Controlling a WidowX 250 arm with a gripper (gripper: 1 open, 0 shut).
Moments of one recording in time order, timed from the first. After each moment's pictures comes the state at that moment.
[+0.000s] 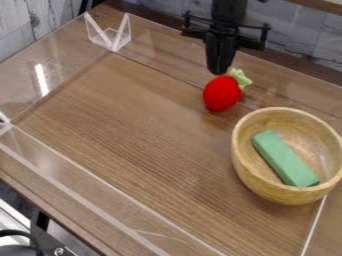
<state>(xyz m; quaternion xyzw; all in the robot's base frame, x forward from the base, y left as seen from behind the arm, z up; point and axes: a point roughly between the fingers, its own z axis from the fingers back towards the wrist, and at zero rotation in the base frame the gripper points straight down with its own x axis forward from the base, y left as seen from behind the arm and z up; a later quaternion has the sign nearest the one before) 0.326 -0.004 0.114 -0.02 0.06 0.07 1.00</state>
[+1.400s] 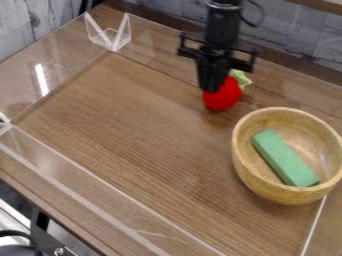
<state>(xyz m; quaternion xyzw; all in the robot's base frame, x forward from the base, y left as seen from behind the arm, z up) 0.329 0.012 0.078 -0.02 0.07 0.06 1.00</state>
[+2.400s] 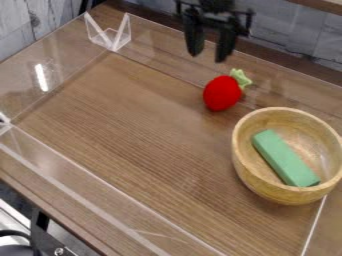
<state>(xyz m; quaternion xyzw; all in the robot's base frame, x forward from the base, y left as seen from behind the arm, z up) 0.344 0.005 0.111 -0.03 0.06 0.02 1.00</state>
